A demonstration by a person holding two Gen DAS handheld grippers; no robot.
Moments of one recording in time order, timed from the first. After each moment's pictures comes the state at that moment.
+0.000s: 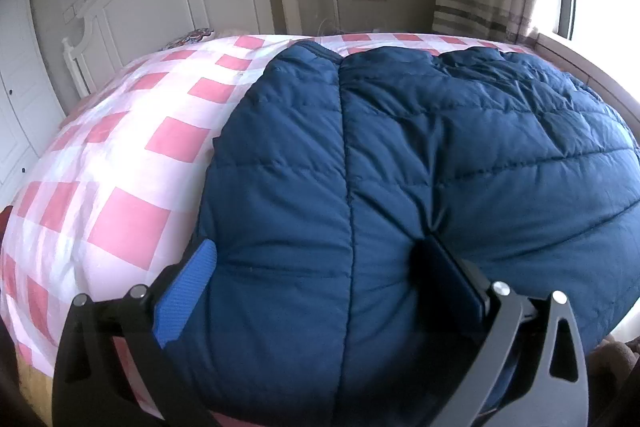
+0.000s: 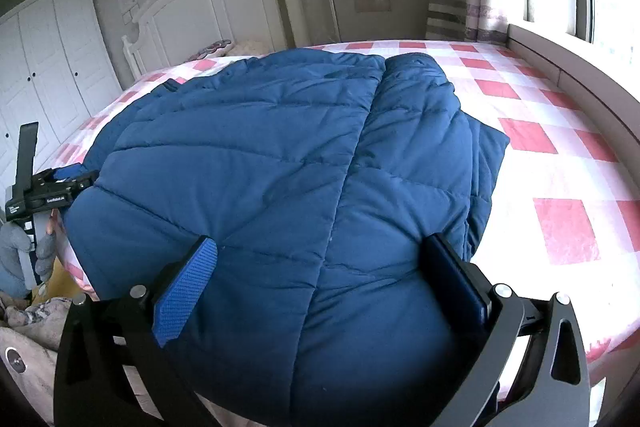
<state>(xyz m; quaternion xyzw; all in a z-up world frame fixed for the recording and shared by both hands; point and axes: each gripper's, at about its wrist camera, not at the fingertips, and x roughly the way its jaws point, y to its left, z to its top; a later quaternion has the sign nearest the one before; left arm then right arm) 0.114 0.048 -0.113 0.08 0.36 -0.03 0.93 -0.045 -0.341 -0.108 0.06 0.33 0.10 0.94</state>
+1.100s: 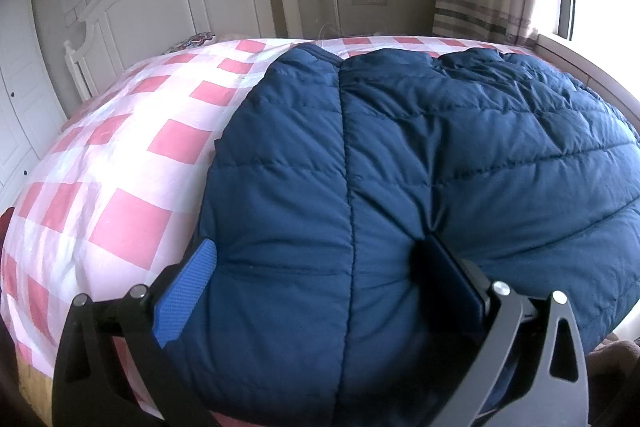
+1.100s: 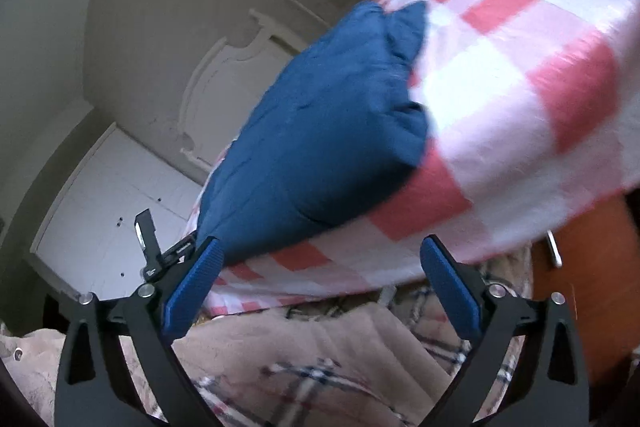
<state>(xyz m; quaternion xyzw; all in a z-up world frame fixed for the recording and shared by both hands) 0.112 0.049 -0.114 0.08 0.35 -0.03 0.93 -0.140 -0.395 -0.147 0.36 0.29 0.19 0.86</state>
